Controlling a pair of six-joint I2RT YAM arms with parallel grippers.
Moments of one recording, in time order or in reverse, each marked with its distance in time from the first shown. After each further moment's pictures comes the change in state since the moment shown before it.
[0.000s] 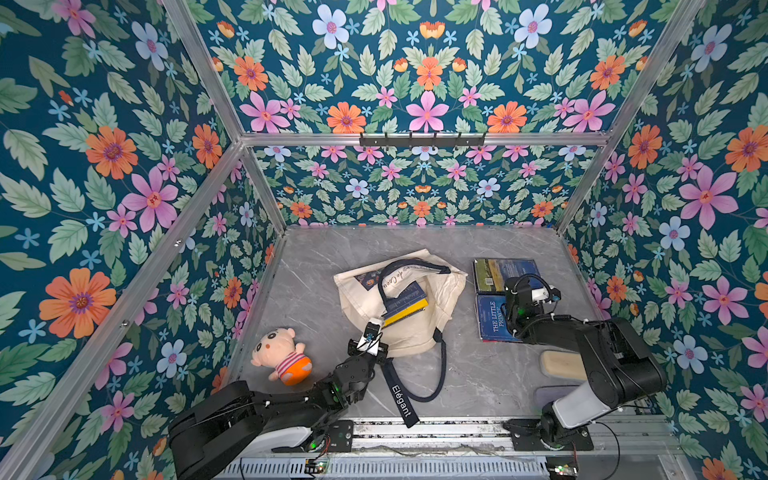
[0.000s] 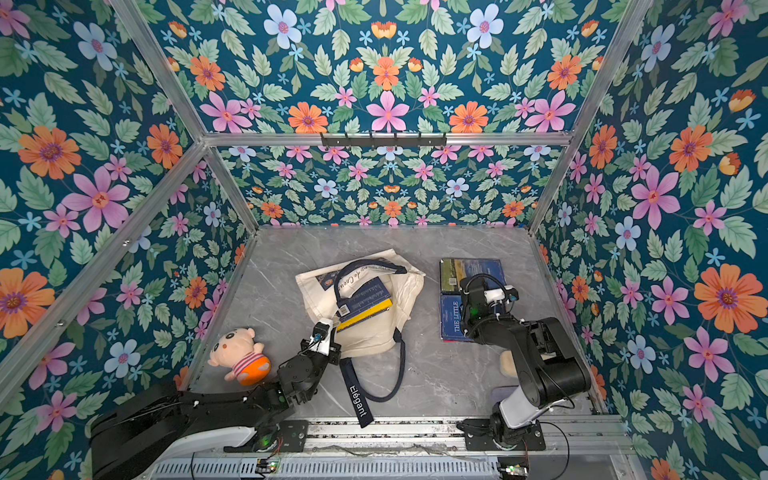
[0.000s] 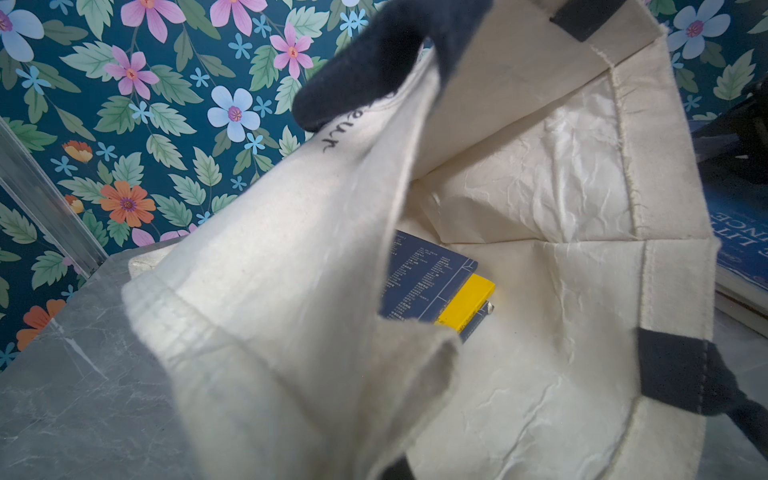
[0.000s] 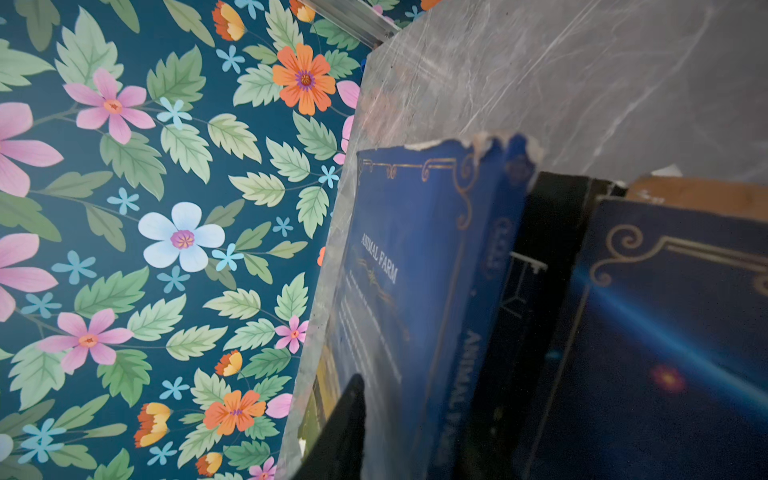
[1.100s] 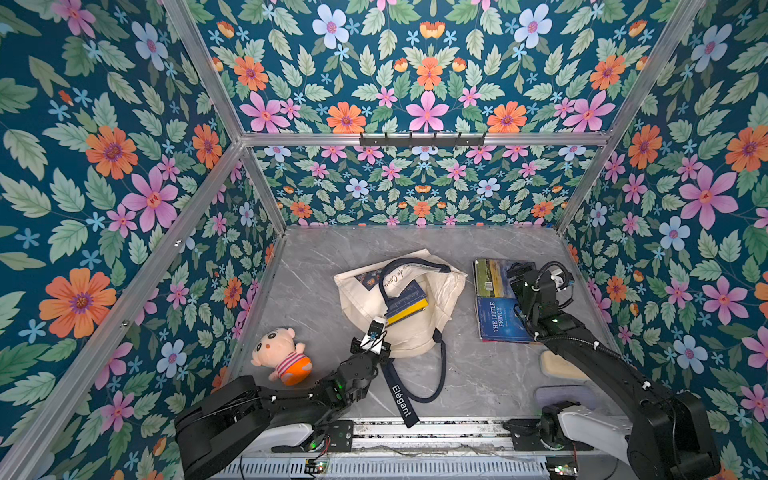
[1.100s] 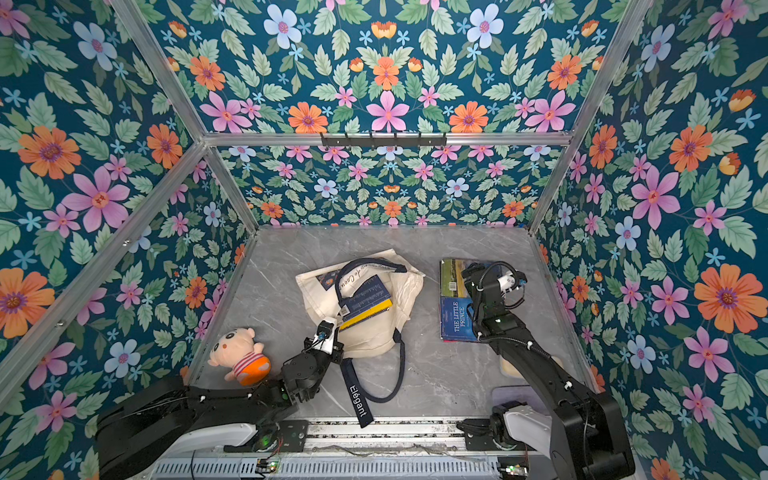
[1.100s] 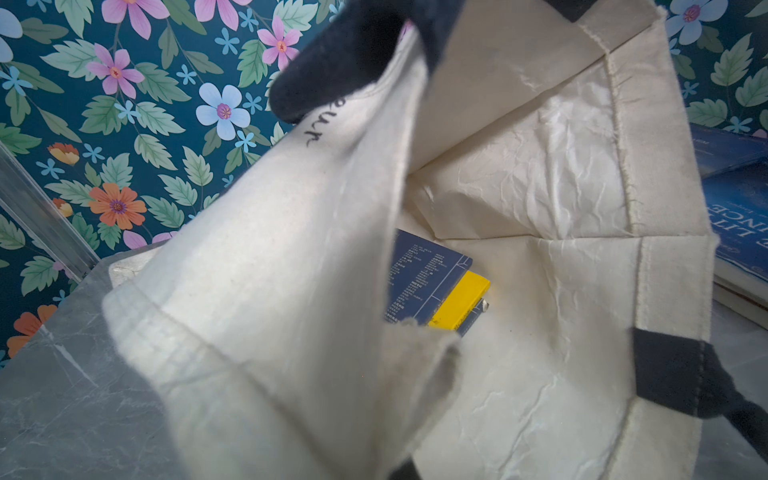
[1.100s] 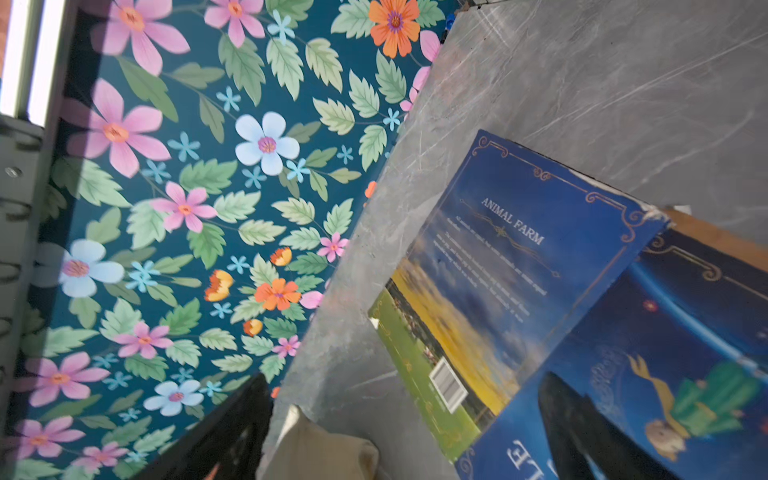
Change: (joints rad) left arm 0.000 0.049 0.026 0.003 0.009 0.002; right arm 0.032 -0.447 0.080 -0.507 -0.211 -0.273
